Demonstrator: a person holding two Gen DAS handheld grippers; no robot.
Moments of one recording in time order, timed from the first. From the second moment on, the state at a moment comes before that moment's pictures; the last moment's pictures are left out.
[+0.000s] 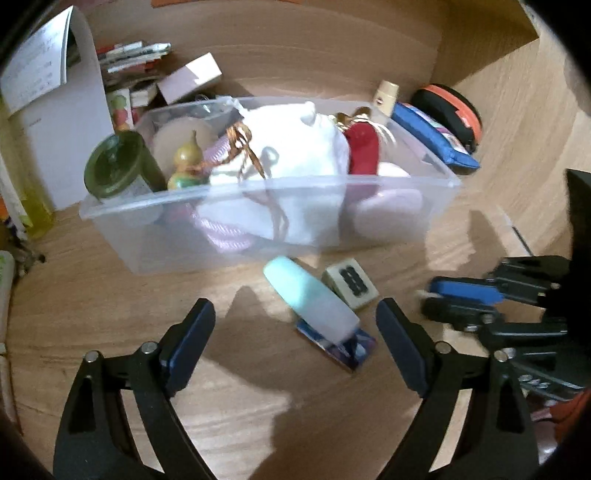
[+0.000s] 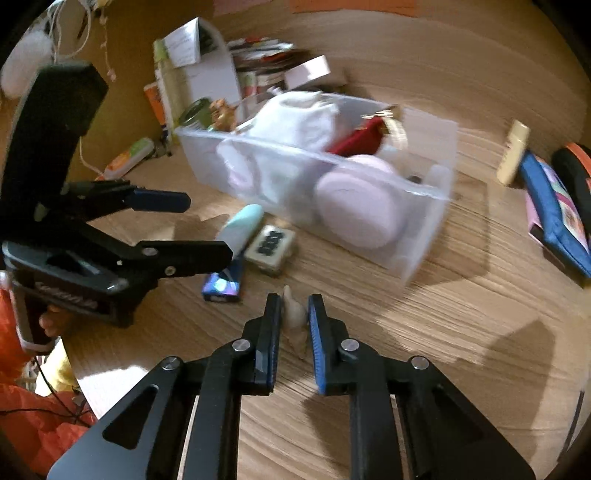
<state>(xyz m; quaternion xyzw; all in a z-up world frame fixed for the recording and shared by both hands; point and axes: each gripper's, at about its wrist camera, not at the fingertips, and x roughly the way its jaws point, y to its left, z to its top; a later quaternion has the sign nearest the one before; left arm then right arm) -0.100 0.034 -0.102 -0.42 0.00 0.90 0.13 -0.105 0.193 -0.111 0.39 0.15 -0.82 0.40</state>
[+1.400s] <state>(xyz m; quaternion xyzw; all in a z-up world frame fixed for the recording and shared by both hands) -0.093 0.006 -0.081 -0.37 0.02 0.92 0.09 -0.127 0.207 -0.072 0.35 0.10 -0.84 0.40</state>
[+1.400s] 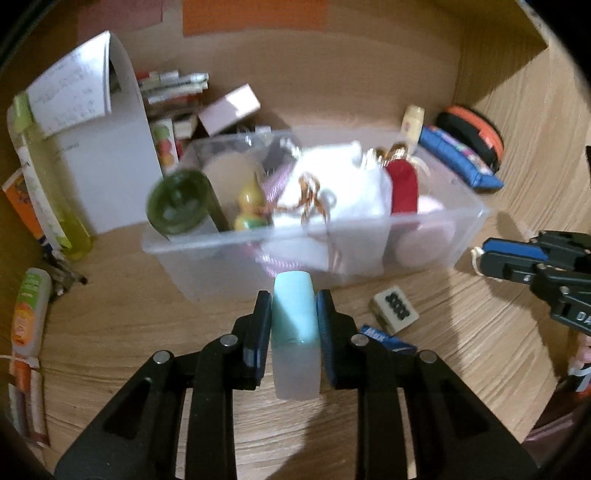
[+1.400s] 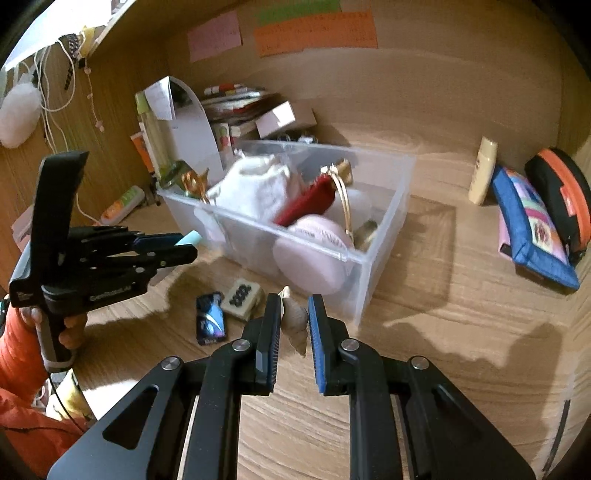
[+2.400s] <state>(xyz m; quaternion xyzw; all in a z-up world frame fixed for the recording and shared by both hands) -0.108 -0.036 -0.003 -0.27 -0.06 0.96 0.11 -0.164 0.192 -0.004 0.28 0.03 -0.88 0.38</state>
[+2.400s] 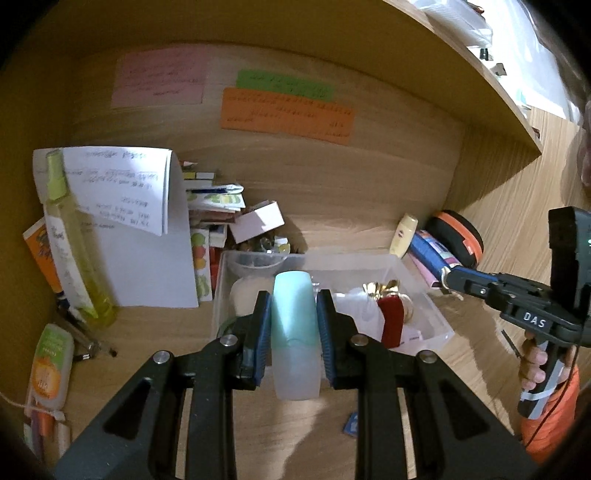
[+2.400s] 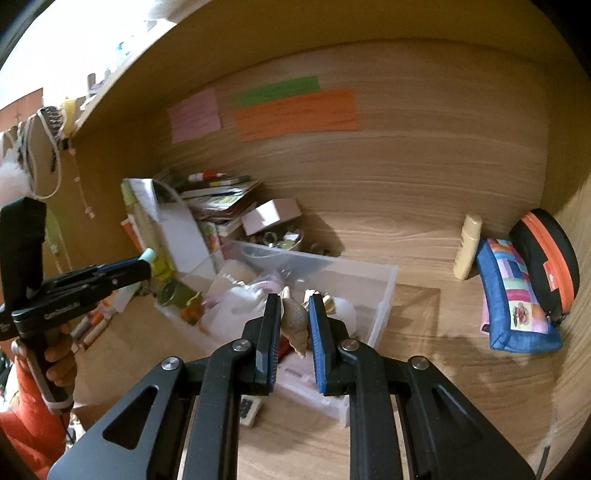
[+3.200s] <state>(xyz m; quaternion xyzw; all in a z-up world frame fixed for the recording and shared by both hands) -0.196 -0.015 -0.032 -0.34 -0.07 0.93 0.13 -0.233 0.161 -0.032 0.31 0.01 -0.88 0.35</state>
